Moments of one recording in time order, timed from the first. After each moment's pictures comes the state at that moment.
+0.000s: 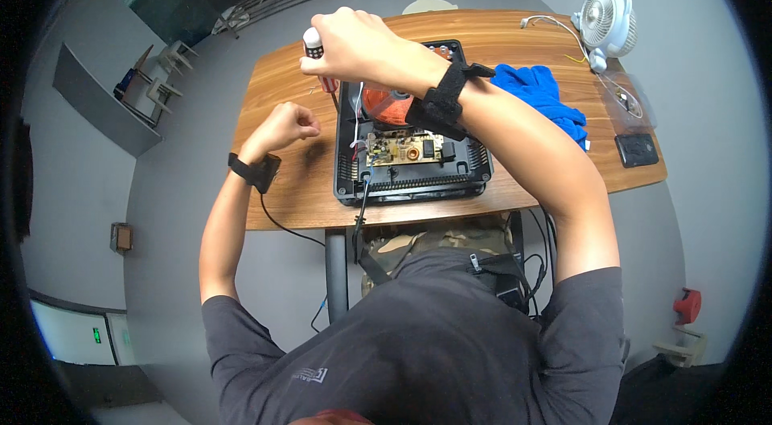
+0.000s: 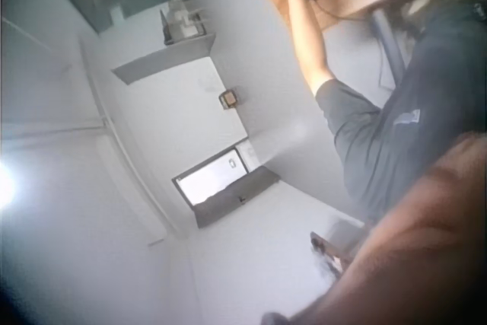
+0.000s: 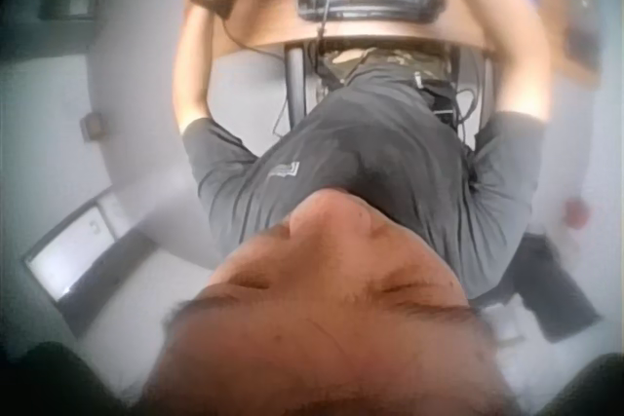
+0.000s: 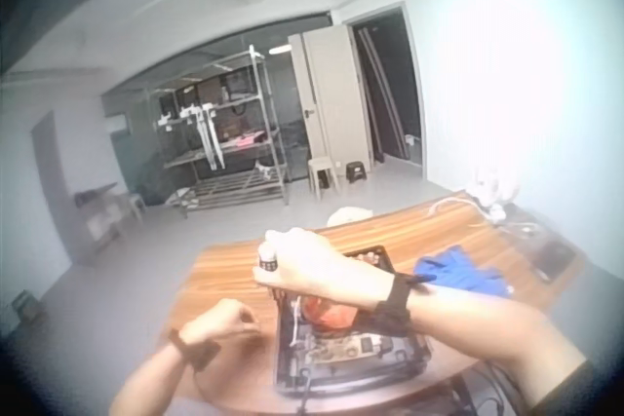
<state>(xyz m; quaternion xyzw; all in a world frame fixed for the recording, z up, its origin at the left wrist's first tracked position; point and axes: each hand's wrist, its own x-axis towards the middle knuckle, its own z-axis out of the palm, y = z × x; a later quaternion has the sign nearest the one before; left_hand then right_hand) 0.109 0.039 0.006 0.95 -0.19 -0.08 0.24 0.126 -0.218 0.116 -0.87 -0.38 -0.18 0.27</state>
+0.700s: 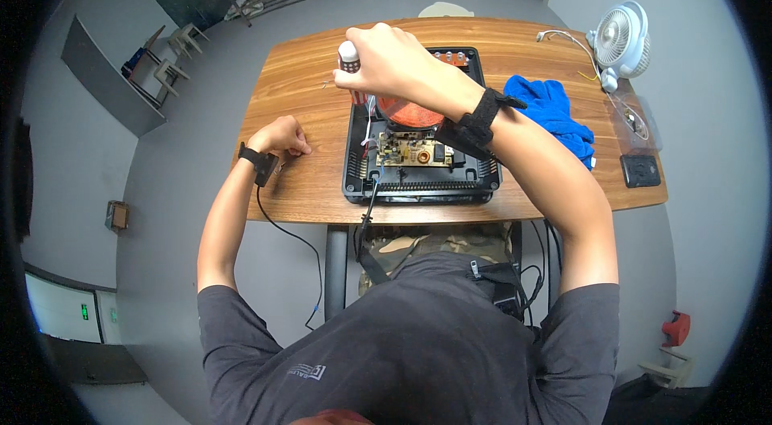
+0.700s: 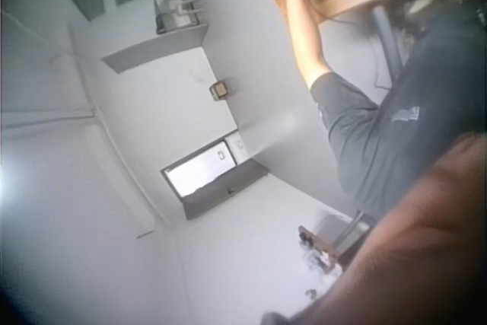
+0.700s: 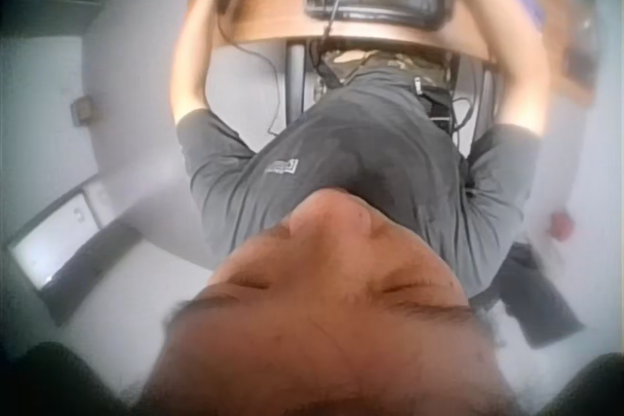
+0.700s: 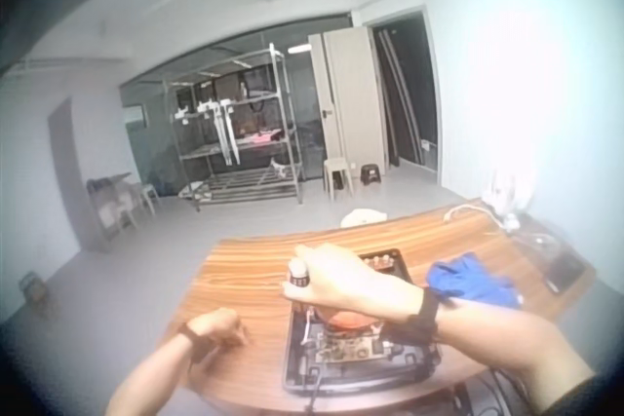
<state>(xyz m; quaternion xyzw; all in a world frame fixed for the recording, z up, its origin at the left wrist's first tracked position) 0.111 0.092 -0.029 0.95 0.01 -0.25 0.20 0.117 -0.227 0.097 -0.86 -0.40 -0.18 0.27</state>
